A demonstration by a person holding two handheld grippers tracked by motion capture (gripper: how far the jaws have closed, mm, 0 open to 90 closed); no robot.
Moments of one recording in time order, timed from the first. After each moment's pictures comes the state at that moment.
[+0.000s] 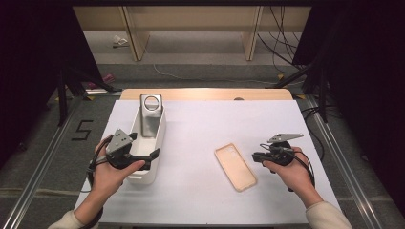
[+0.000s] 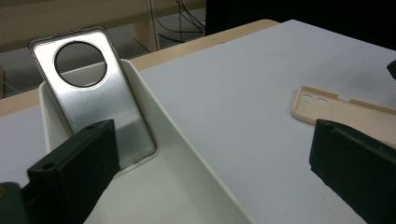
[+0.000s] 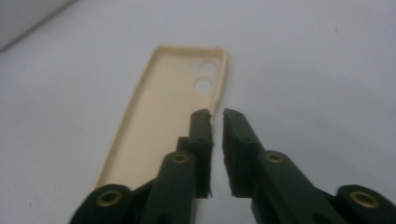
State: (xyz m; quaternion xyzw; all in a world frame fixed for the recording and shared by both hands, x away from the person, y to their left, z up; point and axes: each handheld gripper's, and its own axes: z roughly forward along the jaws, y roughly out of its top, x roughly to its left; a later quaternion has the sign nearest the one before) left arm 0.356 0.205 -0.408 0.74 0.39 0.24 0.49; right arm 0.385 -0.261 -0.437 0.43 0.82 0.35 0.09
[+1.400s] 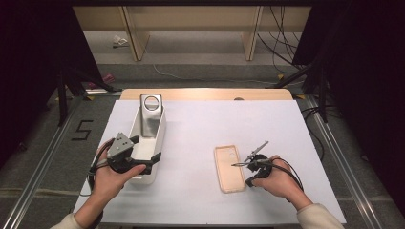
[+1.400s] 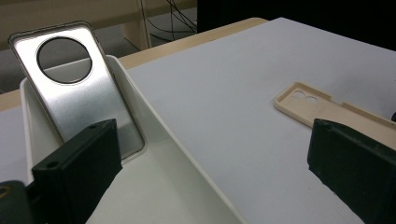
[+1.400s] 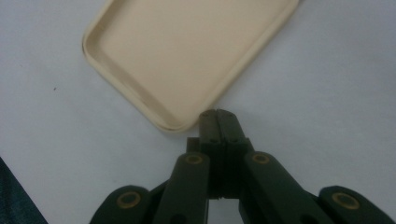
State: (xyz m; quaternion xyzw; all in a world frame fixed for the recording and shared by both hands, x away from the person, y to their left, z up) left arm 0.348 0.202 -0.413 0.75 0.38 0.23 0.49; right arm 0.370 -0.212 -0.457 0.37 0.91 0.16 -0.01
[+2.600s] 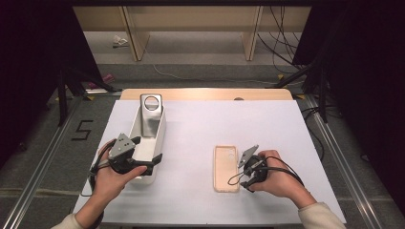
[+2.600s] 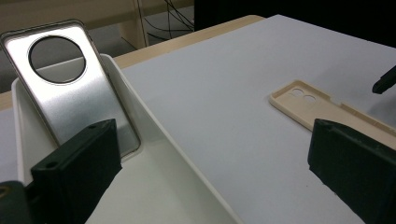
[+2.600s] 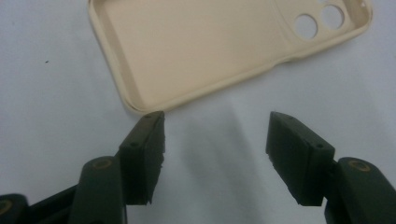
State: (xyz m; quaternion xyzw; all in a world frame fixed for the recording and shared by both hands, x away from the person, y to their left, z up) left arm 0.348 0.200 -0.415 0.75 0.38 0.23 0.49; right arm 0.365 -0.197 -0.441 0.20 0.97 0.14 0.09
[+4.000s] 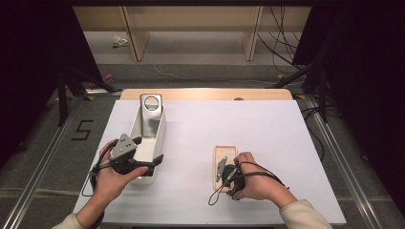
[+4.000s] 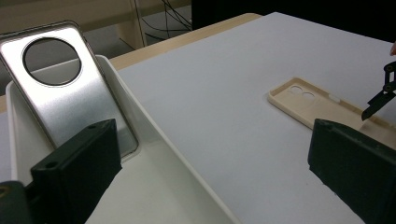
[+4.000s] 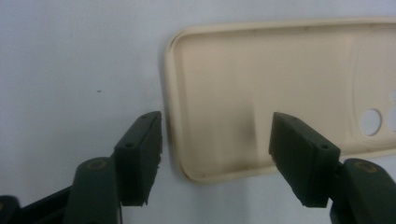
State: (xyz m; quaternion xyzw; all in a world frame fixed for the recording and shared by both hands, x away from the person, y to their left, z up) left arm 0.348 0.198 -0.416 0.75 0.37 0.23 0.49; right arm 0.356 -0.134 -0.451 0.05 0.99 0.08 0.09
